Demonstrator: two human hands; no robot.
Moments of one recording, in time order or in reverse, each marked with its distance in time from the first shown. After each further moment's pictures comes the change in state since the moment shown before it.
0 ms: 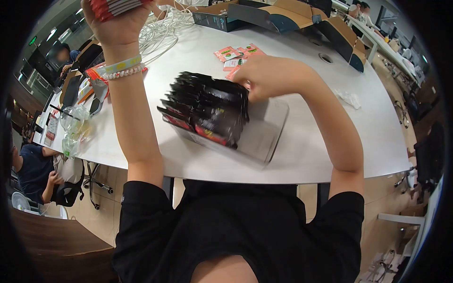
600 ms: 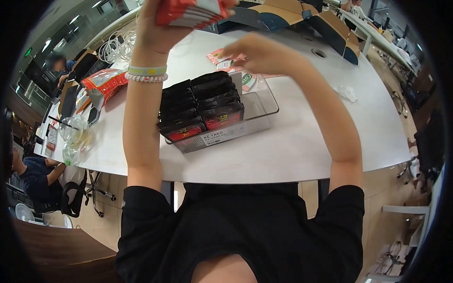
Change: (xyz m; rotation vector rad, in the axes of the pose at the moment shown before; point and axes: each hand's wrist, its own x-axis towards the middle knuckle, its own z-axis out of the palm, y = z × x) left_hand 0.000 -0.074 0.006 0.159 0.016 -0.358; right_hand 0.012 0.037 0.006 0.238 0.428 -0.017
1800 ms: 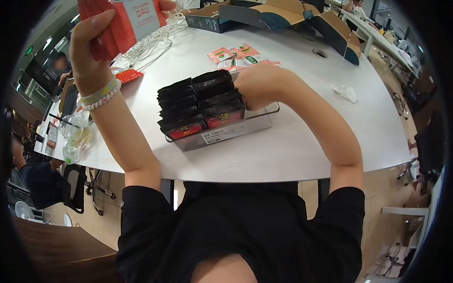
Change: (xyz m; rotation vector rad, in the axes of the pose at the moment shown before) left_hand -0.049 0.065 0.051 0.686 0.159 0.190; right_hand -0.014 -0.047 0.017 -0.443 -0.555 0.104
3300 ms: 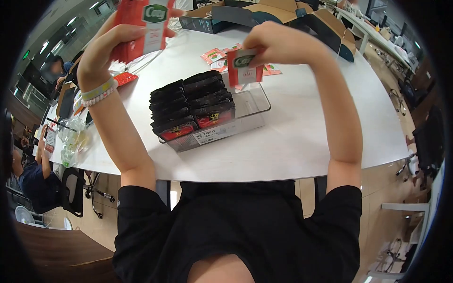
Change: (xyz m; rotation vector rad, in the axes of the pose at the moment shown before) left_hand 0.003 -0.007 -0.016 0.054 -0.157 -0.427; right_hand -0.035 0.054 -0.033 0.208 0.385 0.050
